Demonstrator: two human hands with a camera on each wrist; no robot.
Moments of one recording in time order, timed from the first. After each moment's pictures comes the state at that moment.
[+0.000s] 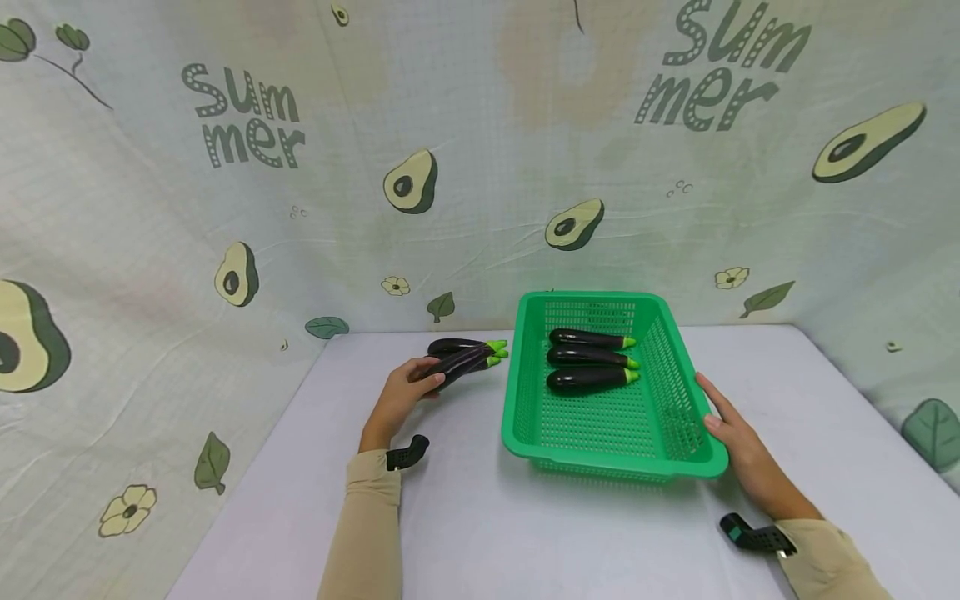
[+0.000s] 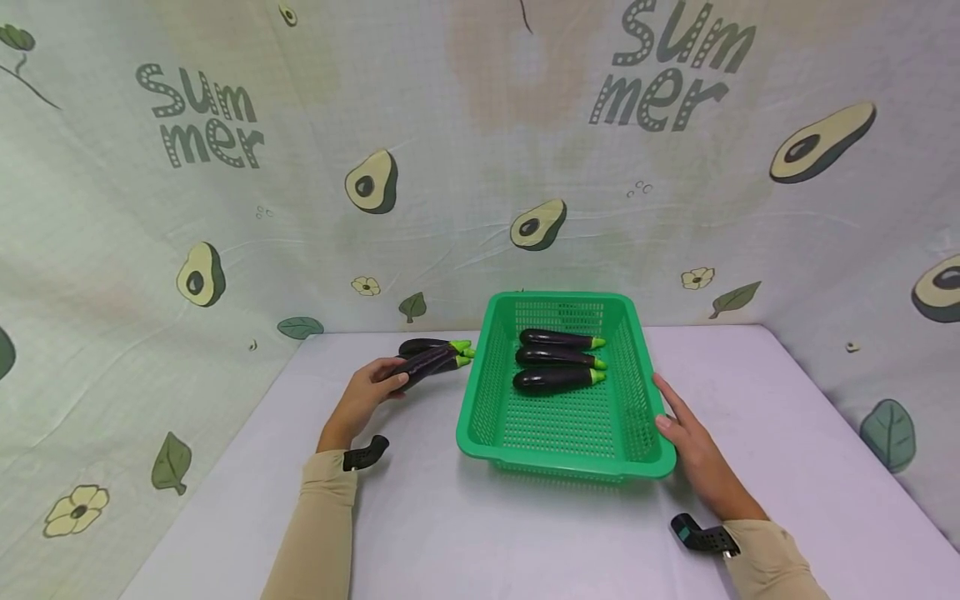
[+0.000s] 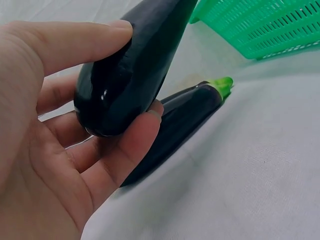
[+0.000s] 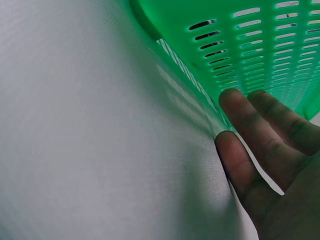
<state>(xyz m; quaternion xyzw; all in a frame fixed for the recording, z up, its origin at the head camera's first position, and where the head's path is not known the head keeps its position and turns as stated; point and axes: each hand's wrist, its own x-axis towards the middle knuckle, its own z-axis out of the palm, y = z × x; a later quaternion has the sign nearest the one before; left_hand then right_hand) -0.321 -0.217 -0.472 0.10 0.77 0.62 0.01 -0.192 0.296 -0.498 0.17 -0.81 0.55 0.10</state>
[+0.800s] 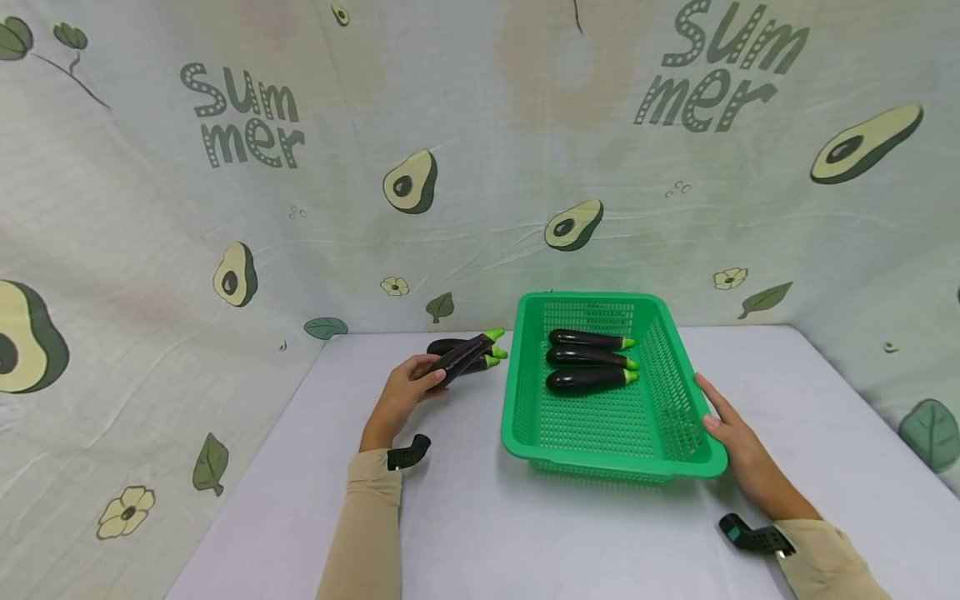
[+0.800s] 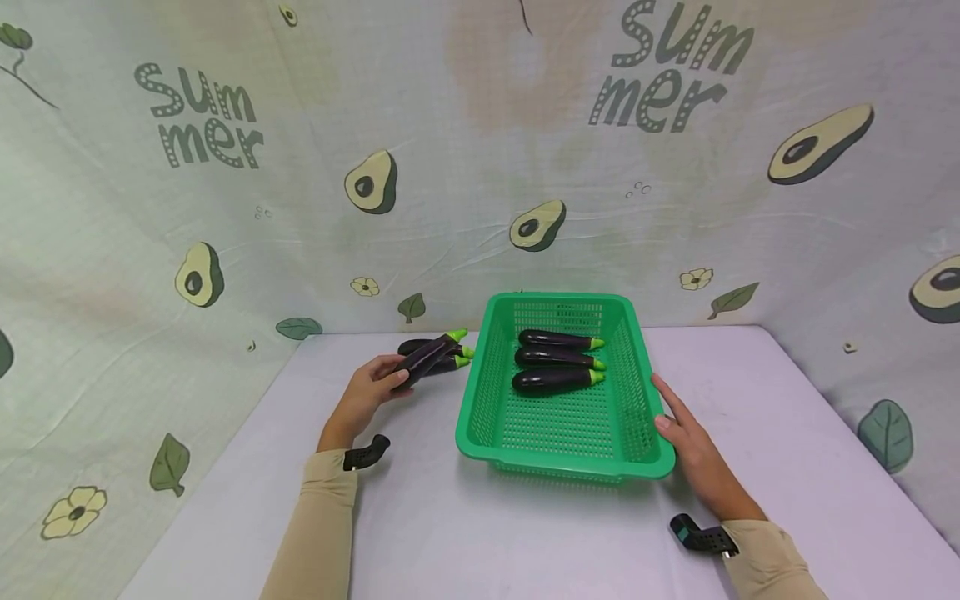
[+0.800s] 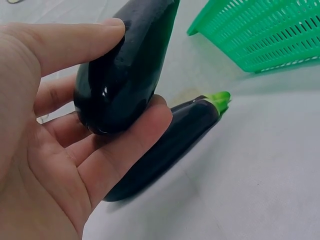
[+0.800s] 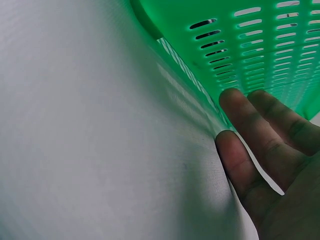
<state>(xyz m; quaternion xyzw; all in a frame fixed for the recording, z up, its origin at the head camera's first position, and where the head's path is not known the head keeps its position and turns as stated) -0.323 -0.210 -0.470 0.10 0.72 0.68 0.03 -0.192 0.296 -0.498 0.17 -0.81 0.55 0.10</state>
